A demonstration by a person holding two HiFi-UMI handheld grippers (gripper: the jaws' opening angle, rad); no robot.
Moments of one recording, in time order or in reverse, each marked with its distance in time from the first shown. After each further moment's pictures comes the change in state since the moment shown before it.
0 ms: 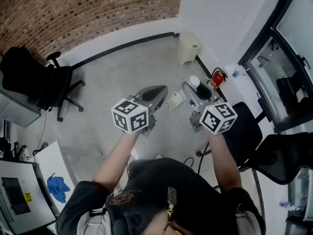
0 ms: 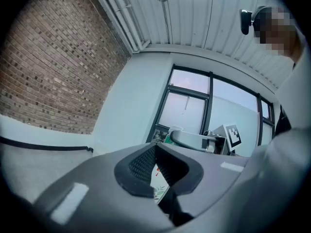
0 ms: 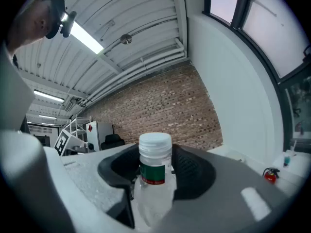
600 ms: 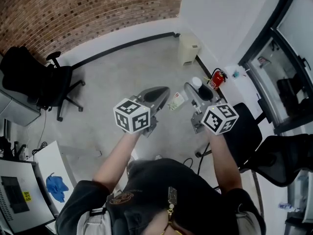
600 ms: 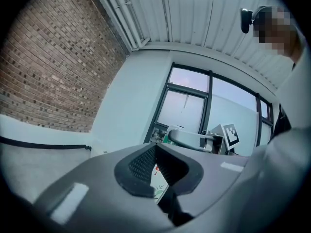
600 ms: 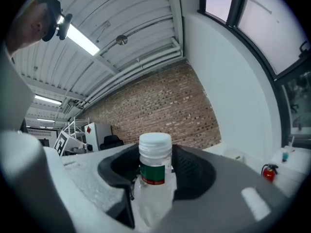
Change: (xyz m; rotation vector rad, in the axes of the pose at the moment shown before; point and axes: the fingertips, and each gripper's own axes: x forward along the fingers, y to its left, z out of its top) left arm 0.015 -0.008 -0.007 -0.002 0.020 -0.013; right arm -0.008 -0.018 -0.002 0.034 0.006 -0.011
